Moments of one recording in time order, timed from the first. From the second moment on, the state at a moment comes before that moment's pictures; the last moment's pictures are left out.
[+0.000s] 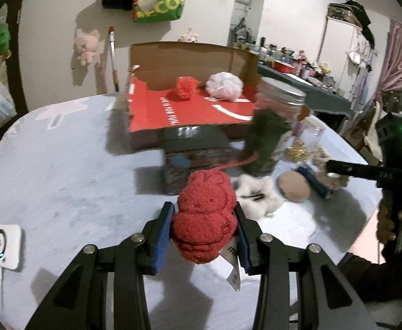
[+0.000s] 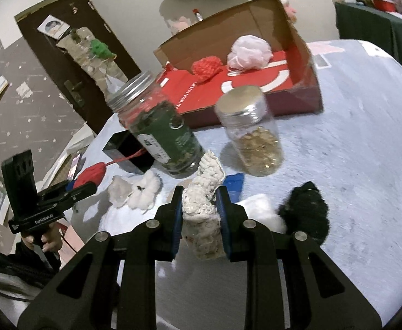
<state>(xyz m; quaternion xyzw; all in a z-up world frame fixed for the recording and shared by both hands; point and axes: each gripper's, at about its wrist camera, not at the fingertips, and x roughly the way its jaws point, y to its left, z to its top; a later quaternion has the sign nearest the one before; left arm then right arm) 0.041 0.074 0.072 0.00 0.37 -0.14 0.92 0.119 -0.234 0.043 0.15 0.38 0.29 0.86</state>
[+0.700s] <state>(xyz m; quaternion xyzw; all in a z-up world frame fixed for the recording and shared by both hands) 0.082 0.128 0.052 0.02 0.37 -0.13 0.92 0.140 -0.269 0.050 0.11 0.40 0.24 0.88</state>
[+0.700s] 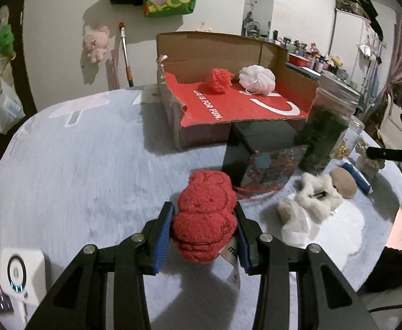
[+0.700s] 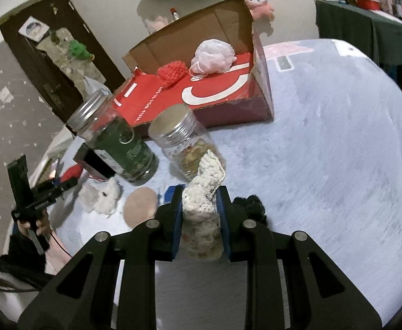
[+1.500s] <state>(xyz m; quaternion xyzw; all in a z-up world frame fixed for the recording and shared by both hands) 0.119 0.124 0.072 0.10 0.35 -0.17 0.92 0.167 -0.271 0.074 0.03 0.41 0.24 0.88</state>
